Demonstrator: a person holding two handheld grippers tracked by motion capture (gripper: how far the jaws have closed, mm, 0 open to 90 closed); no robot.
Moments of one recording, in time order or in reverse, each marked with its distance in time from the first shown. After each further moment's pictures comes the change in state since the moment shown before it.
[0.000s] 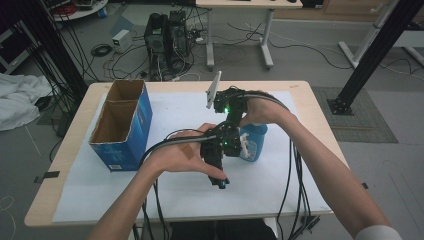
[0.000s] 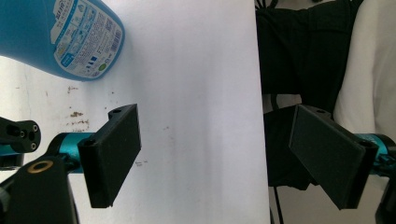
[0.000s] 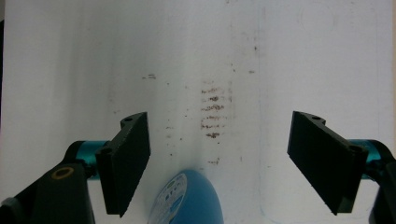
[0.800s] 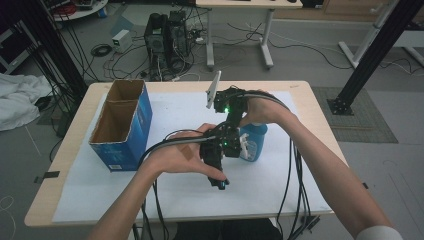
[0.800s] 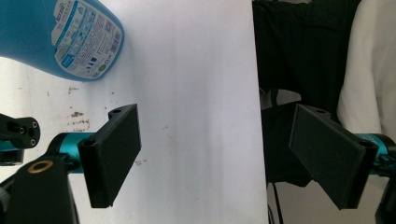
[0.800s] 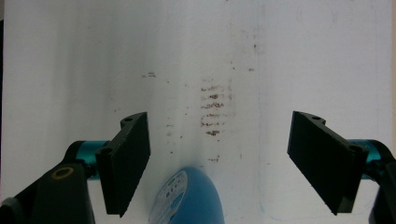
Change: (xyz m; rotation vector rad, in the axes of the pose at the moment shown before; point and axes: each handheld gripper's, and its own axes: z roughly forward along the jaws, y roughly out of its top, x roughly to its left) left arm -0.004 -0.001 -0.004 -0.003 0.005 0.001; right arm -0.001 0.000 -0.002 0.014 0.001 -0.017
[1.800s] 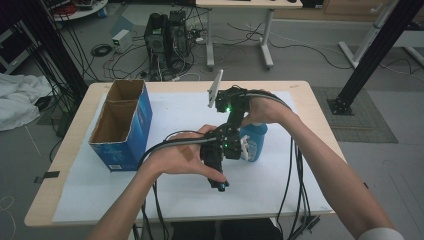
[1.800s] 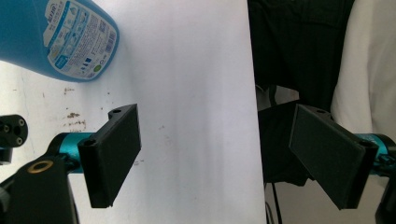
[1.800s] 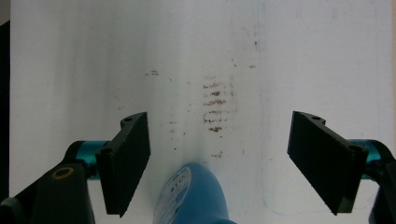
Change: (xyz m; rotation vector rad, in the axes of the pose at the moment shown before) left arm -0.003 0.001 0.001 0.012 -0.007 0.013; right arm 0.001 -0.003 -0.006 0.001 0.002 0.005
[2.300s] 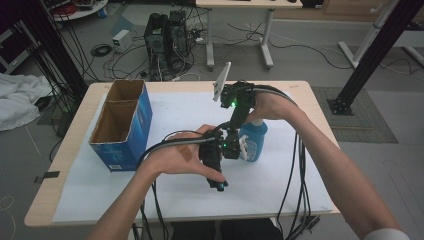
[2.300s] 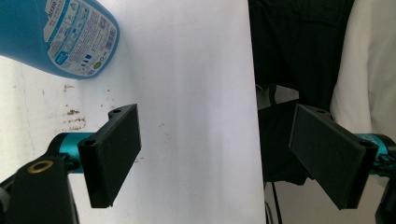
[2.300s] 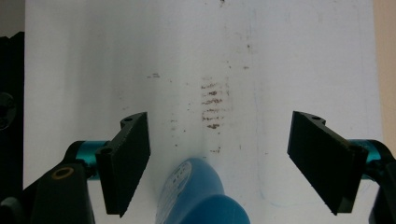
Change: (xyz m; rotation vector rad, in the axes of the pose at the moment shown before) left arm 0.000 -0.001 0.000 -0.004 -0.002 -0.004; right arm 0.001 -0.007 -0.022 -0.036 -0.010 0.058
